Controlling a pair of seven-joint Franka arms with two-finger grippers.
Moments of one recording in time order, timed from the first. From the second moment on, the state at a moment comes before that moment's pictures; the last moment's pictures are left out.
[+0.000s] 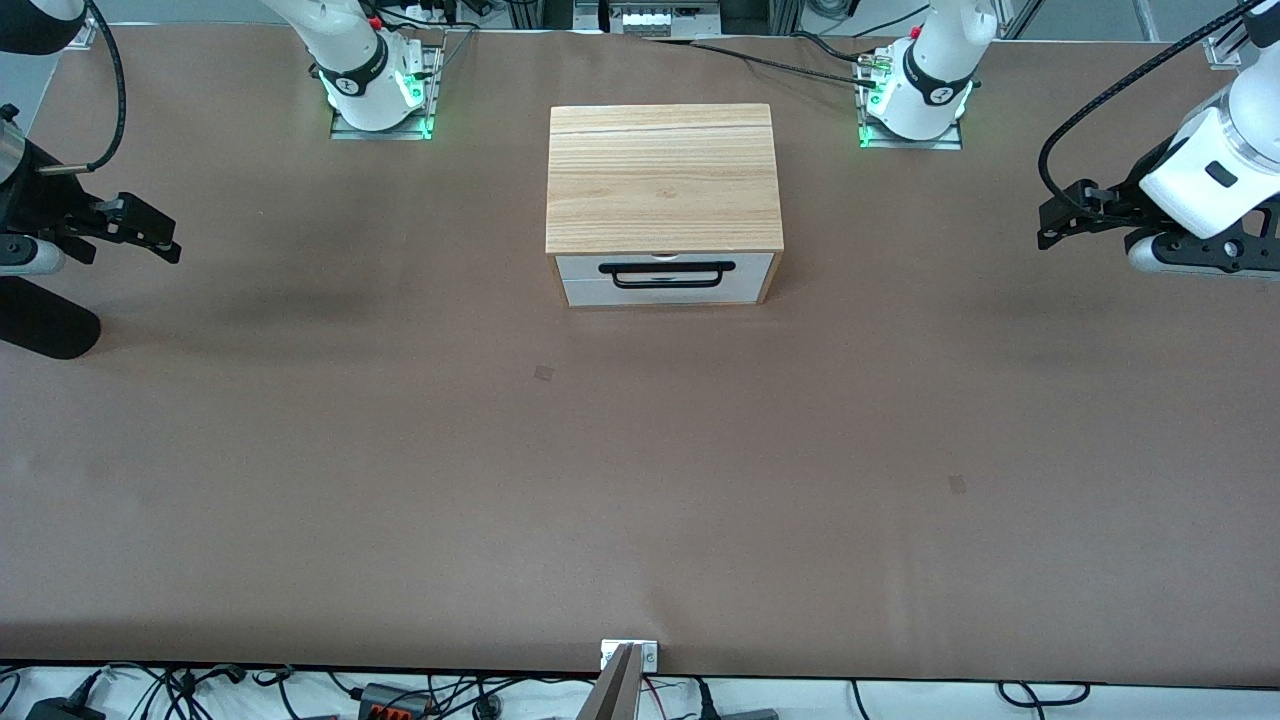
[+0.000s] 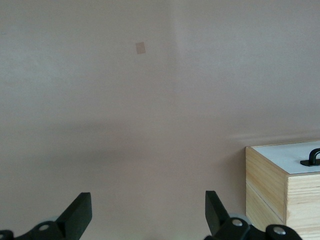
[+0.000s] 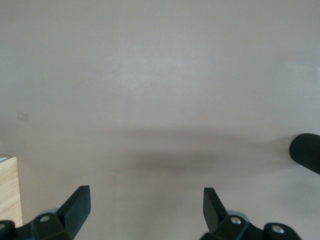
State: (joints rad) left arm -0.02 0.00 -0.05 -1.62 -0.02 1.54 -0.03; right arm 0.07 -0.05 -0.10 -1.75 -0.02 1.71 -0.06
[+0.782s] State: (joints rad) left arm -0.02 0.00 -0.05 -1.62 -0.02 1.51 -0.03; right arm 0.06 -0.04 -0.10 -1.75 -0.02 1.71 -0.06
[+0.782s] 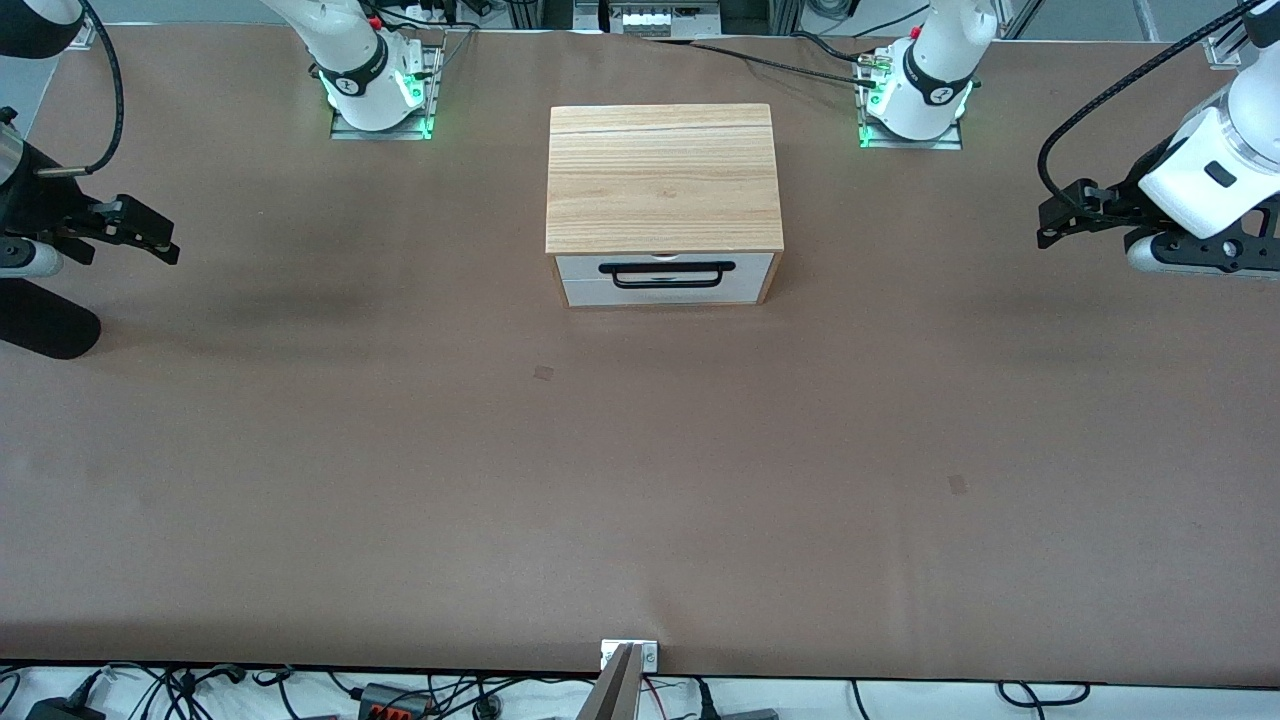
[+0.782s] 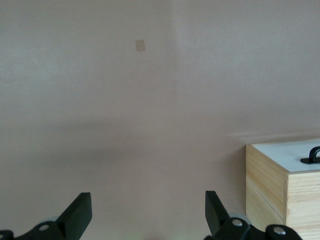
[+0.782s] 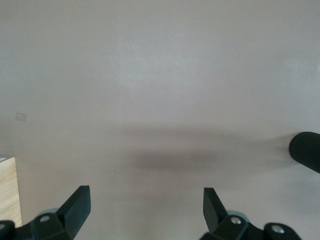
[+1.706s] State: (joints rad) left arm -0.02 0.04 -0.05 -1.60 -0.43 1.26 -0.03; right arm 0.07 0.10 -0.09 -1.75 0.00 1.70 -0.06
